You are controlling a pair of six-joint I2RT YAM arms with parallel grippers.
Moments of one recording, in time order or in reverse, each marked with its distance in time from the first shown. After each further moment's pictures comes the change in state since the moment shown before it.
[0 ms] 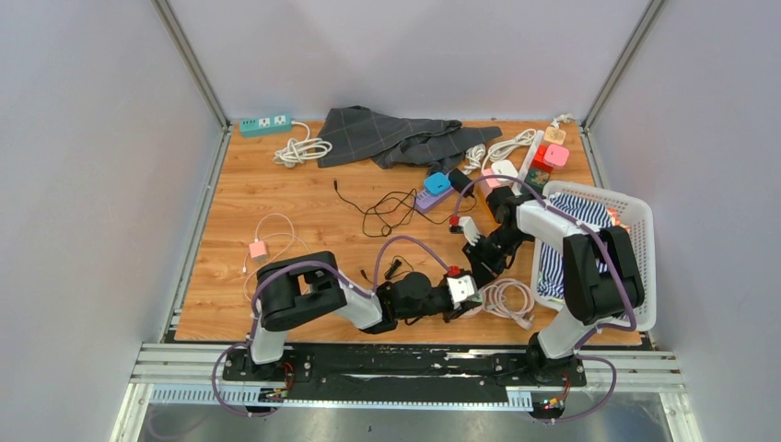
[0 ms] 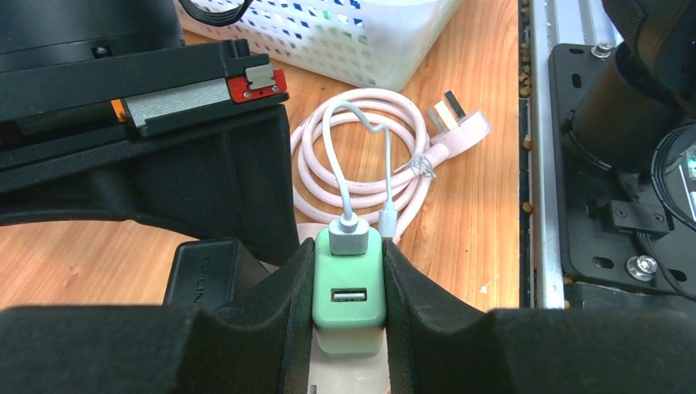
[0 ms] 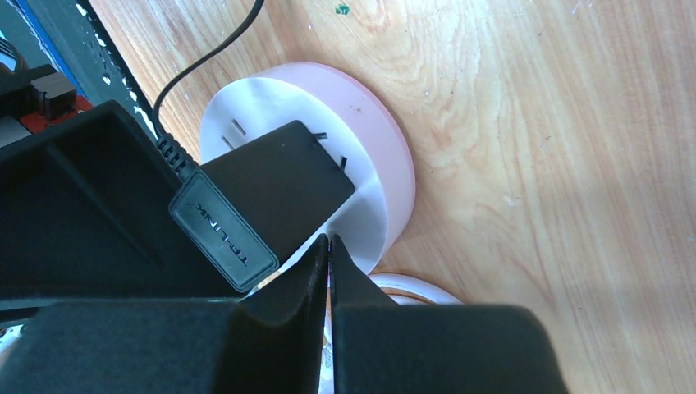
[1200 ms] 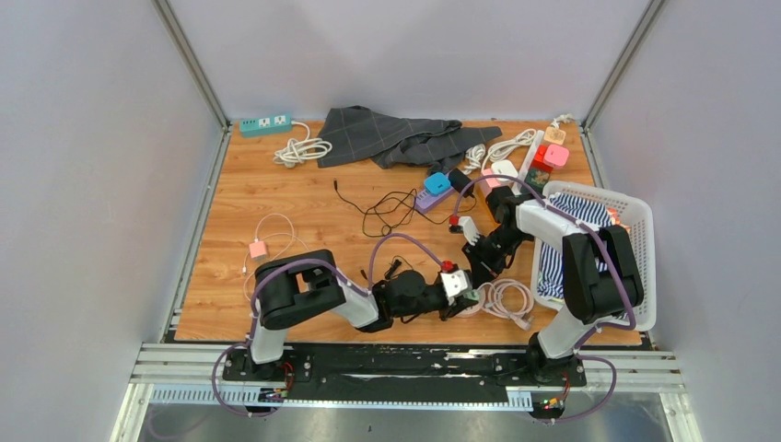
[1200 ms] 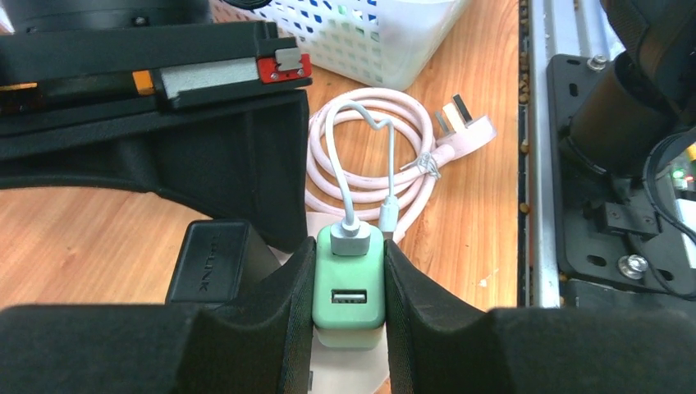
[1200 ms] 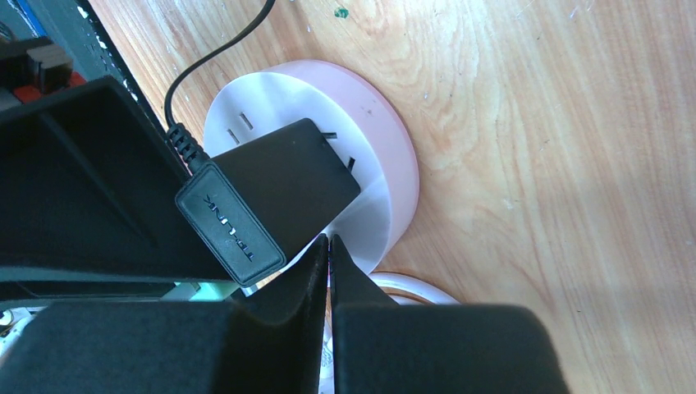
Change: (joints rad) left arm 0.013 -0.013 -0.026 0.014 -0.014 -0.028; right arm 0.000 0.007 0.004 0.000 0.000 0.001
